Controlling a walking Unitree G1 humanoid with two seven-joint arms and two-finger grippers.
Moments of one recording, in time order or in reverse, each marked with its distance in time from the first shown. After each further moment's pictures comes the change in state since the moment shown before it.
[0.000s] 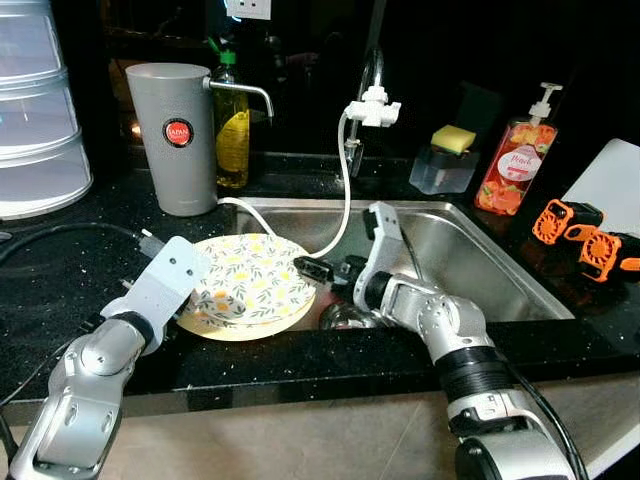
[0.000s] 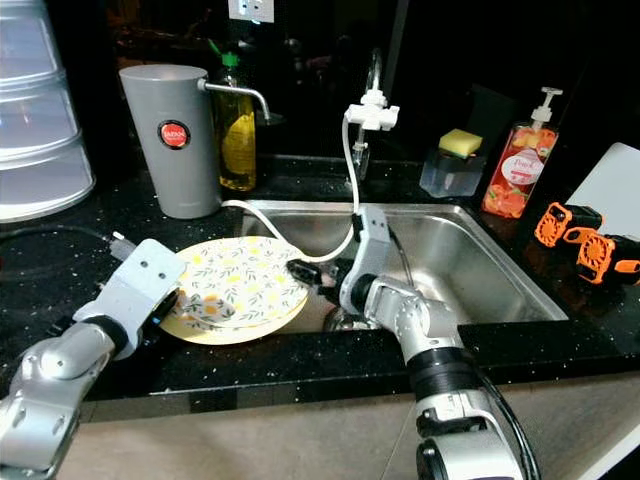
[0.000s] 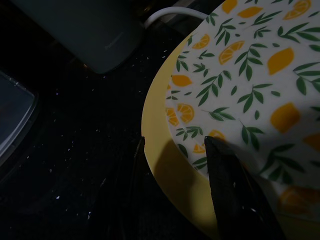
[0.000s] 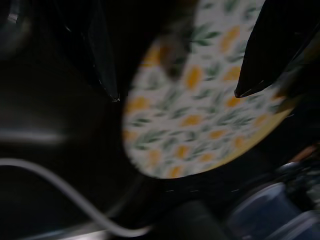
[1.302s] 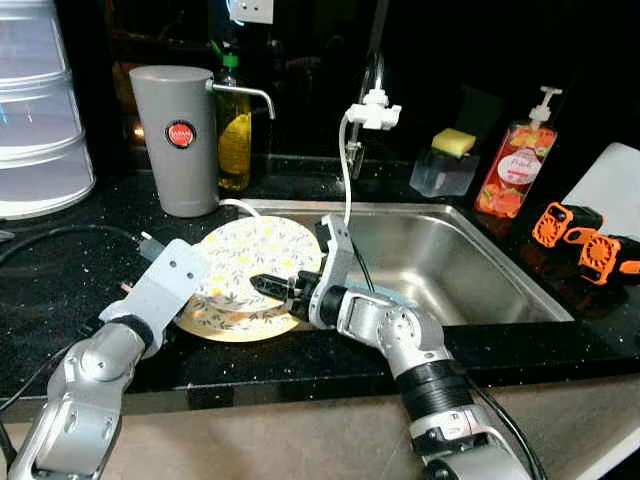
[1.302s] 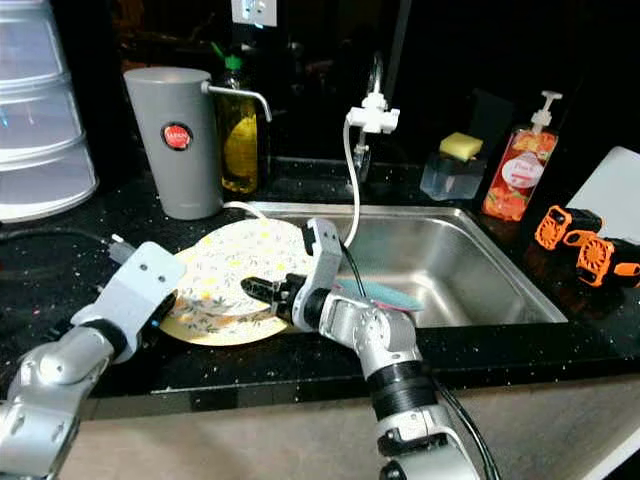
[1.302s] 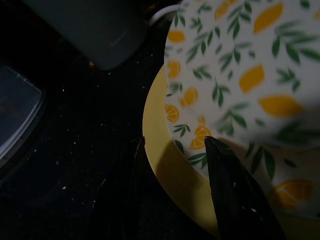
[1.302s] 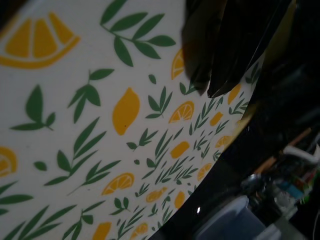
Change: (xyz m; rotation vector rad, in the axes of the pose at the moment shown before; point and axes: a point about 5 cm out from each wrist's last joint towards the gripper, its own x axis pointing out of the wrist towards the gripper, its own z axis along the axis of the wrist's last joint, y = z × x) left arm -0.004 -0.002 -0.001 0.007 0.009 0.023; right arm 0.026 0.034 -0.025 0.110 0.029 0.039
